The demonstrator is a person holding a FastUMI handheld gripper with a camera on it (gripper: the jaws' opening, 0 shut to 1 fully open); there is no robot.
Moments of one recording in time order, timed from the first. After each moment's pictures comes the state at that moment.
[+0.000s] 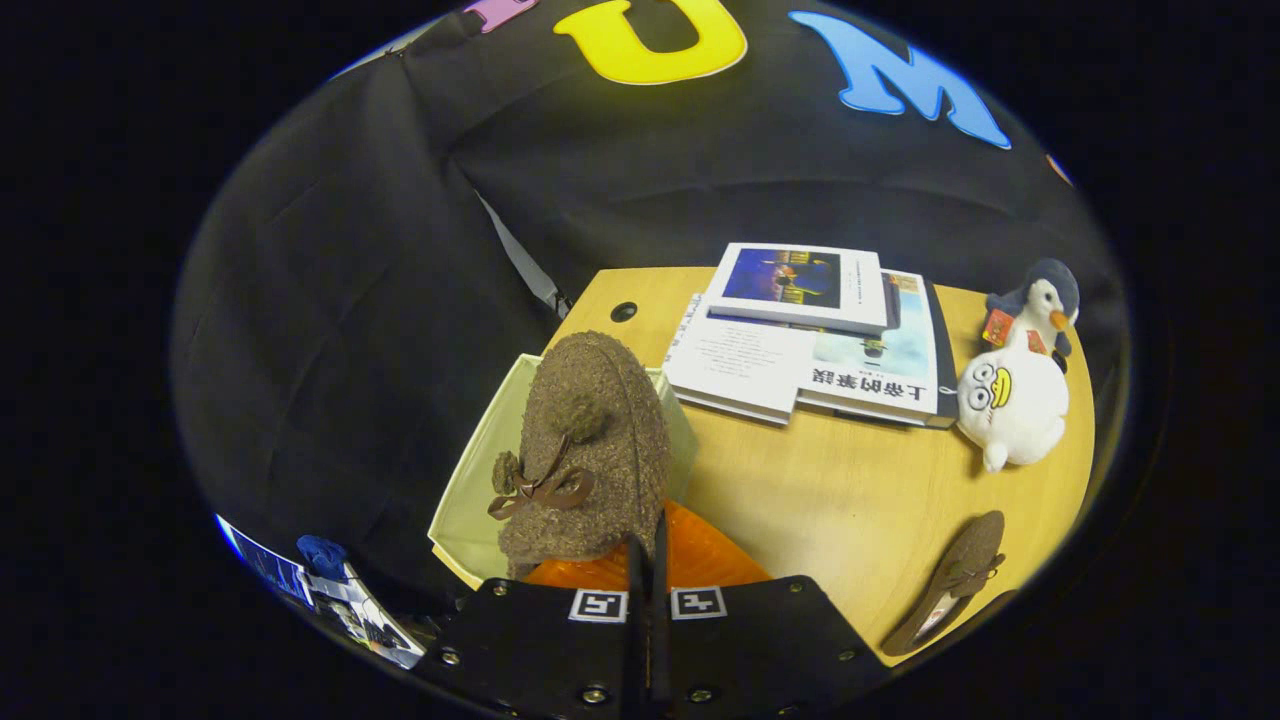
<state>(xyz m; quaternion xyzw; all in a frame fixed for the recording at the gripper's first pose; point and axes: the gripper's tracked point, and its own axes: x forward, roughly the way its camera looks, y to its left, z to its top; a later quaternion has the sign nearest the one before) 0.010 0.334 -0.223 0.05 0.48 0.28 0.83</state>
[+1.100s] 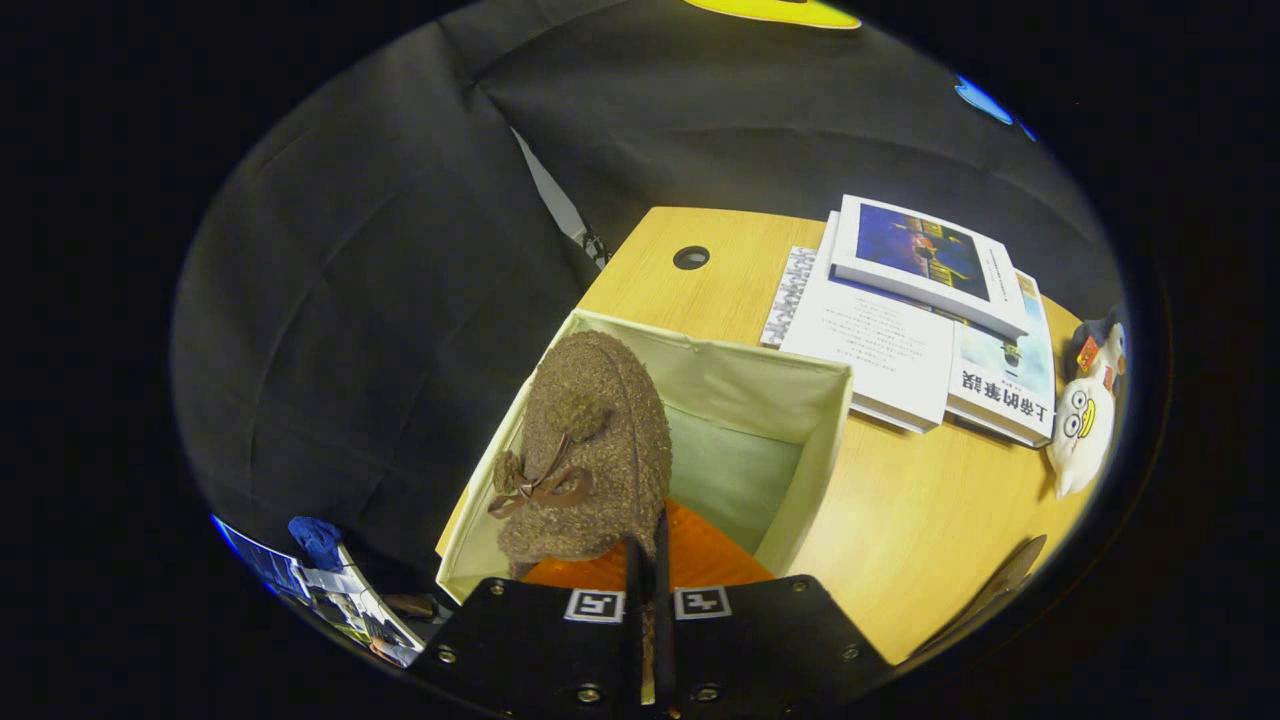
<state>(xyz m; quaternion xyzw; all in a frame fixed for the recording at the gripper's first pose) 0.012 0.457 -0.293 0.01 0.54 0.31 0.78</state>
